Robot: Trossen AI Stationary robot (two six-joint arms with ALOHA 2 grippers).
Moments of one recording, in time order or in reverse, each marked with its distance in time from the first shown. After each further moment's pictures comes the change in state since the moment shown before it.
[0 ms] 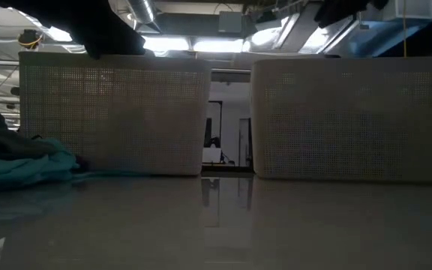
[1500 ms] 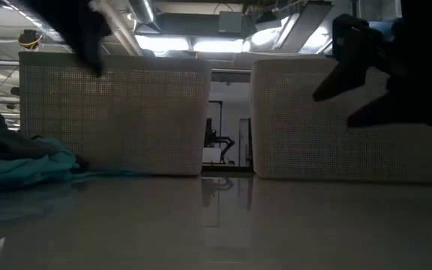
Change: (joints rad) left arm -0.189 0.627 0.700 -0.959 0.284 -0.441; right arm 0.458 0.356 -0.751 1.354 -0.301 -0.168
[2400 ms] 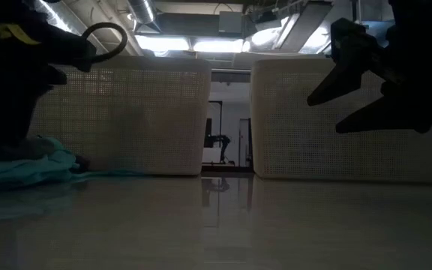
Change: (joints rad) left arm -0.046 0.065 -0.221 -0.088 0.112 -0.183; right arm -0.001 0.034 0.000 0.018 0.069 -0.006
